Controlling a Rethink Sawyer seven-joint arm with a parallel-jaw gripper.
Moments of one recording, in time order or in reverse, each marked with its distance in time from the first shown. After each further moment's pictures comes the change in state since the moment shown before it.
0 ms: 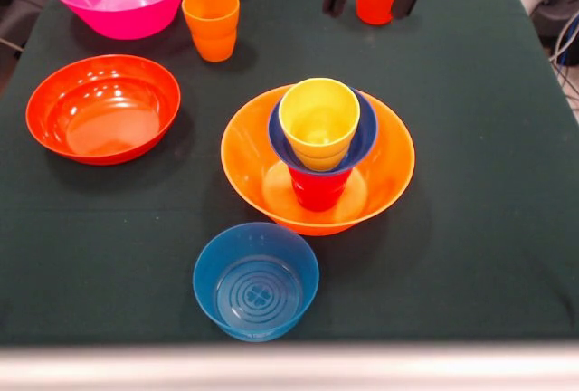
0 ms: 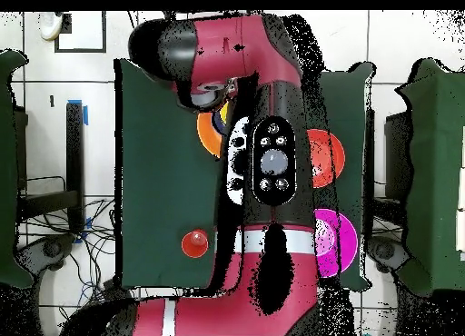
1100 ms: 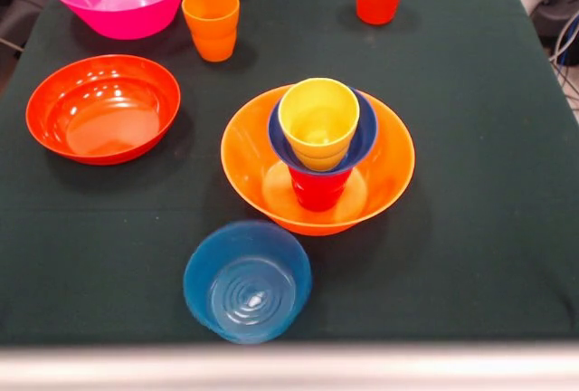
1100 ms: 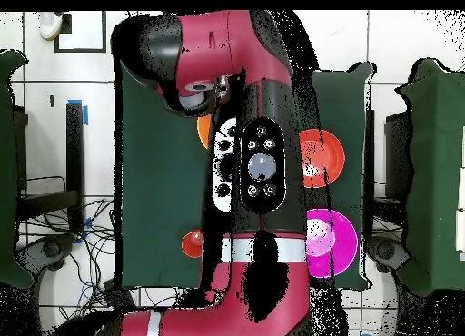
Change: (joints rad) arm 0.027 -0.037 -0.007 -0.002 0.000 0.110 0.000
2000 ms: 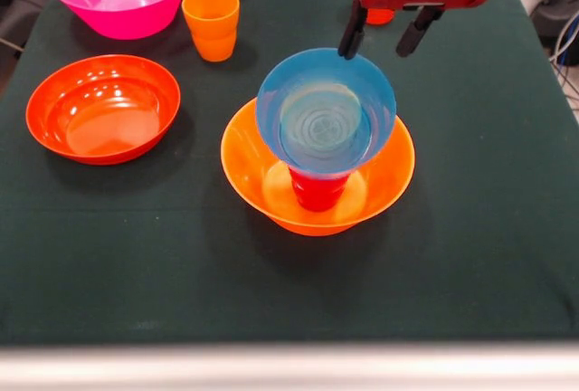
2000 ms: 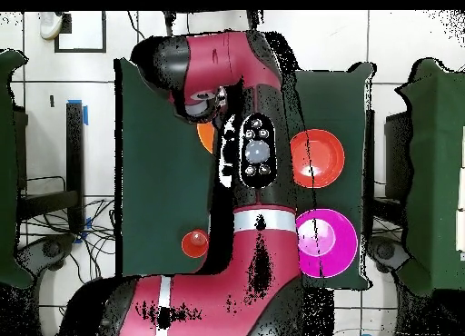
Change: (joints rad) arm 0.001 0.125 0.002 -0.013 -0.001 -0.060 0.000
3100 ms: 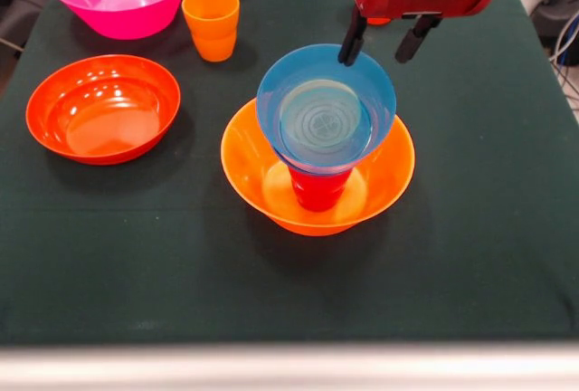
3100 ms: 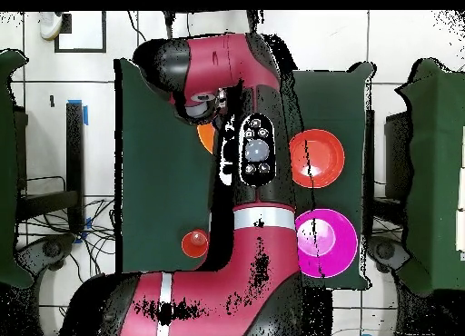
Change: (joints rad) arm 0.000 0.018 0.001 0.000 0.000 -0.007 0.000
